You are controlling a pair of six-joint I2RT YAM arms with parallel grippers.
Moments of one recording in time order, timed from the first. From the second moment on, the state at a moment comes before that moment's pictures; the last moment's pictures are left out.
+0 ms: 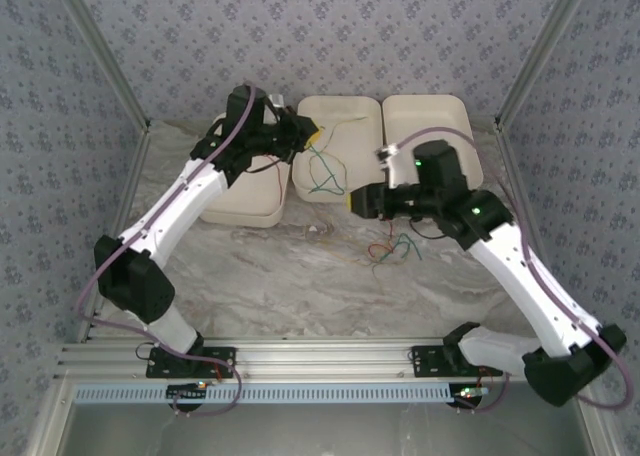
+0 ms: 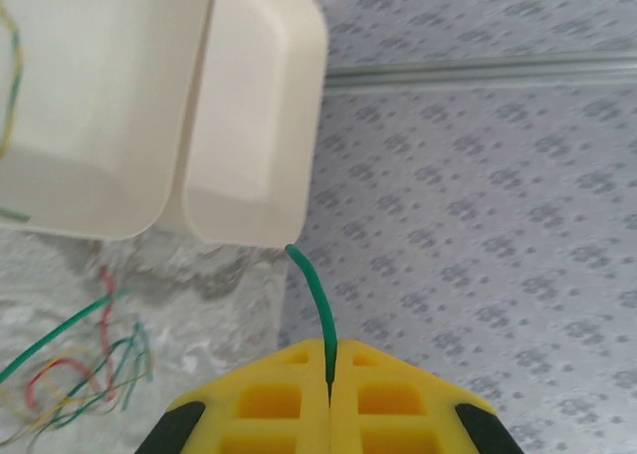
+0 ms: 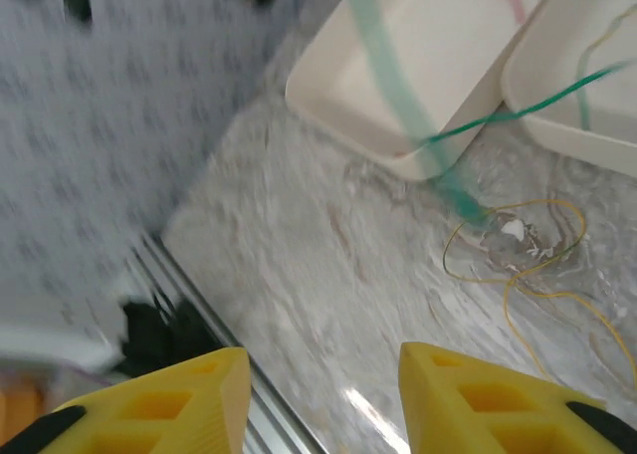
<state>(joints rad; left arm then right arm) -0.50 1.63 1.60 -0.34 0.45 -1.29 0.50 1.12 1.26 -0.69 -0.50 0.47</state>
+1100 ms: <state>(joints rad) -0.52 1.60 1.46 -0.01 0.42 -1.42 0.34 1.63 1.26 -0.04 -0.57 1.23</state>
